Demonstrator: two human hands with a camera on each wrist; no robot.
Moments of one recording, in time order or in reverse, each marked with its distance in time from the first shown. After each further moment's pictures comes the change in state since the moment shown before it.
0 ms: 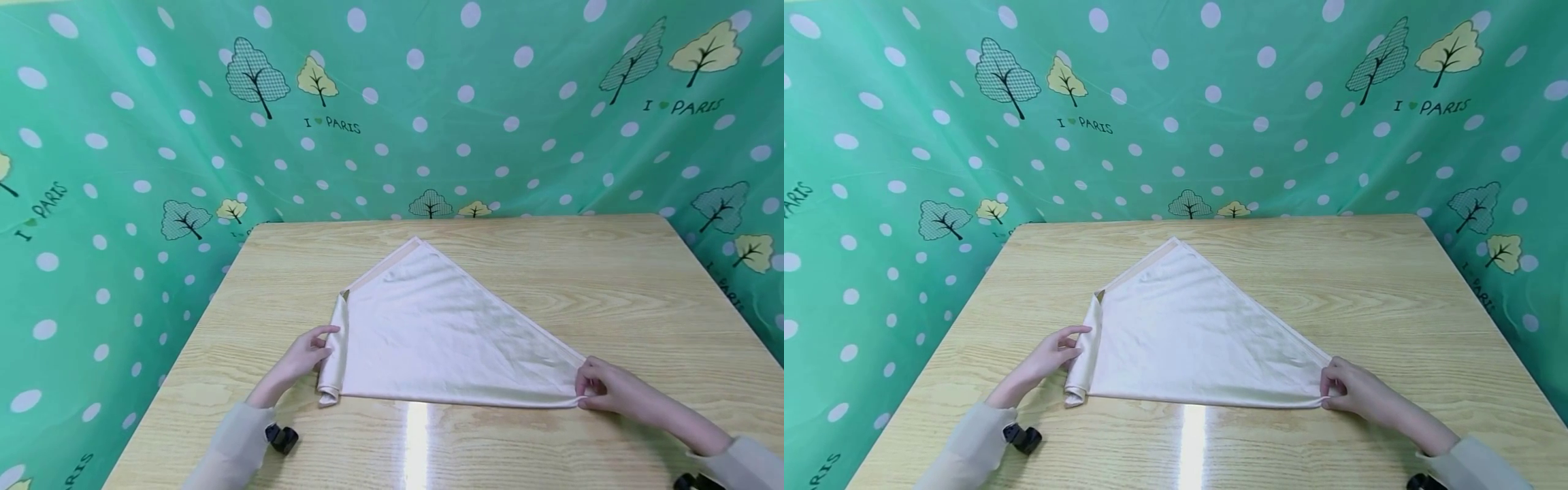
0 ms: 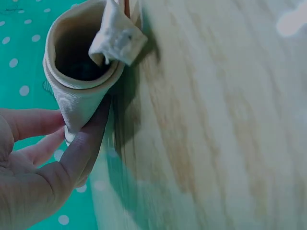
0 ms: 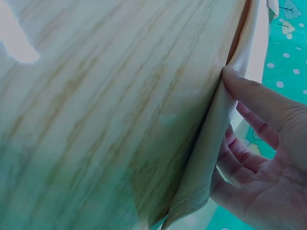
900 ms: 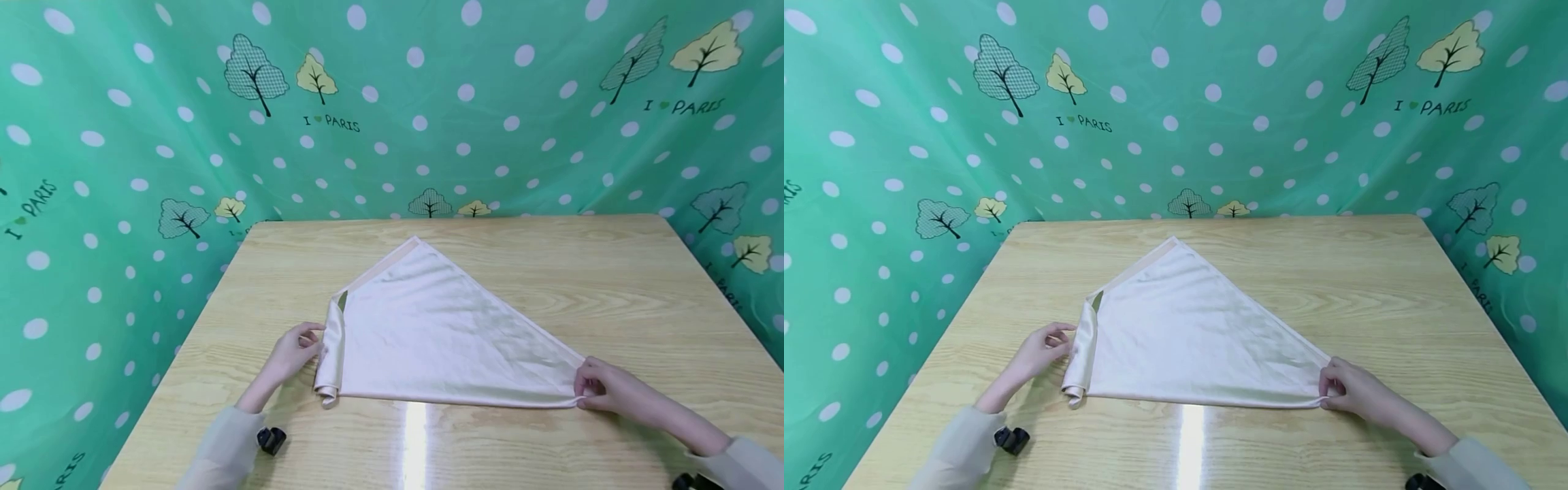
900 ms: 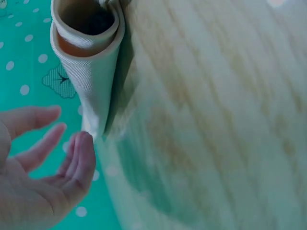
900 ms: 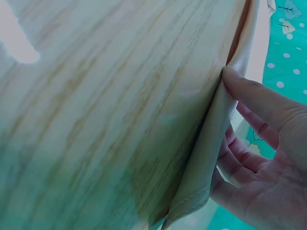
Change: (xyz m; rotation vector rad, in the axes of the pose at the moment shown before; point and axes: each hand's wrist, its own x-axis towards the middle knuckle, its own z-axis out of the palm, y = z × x) left_hand -0.005 -0.001 -0.013 0.282 0.171 0.109; right_hand 0.001 -0.001 0.000 -0.012 0.006 -0.013
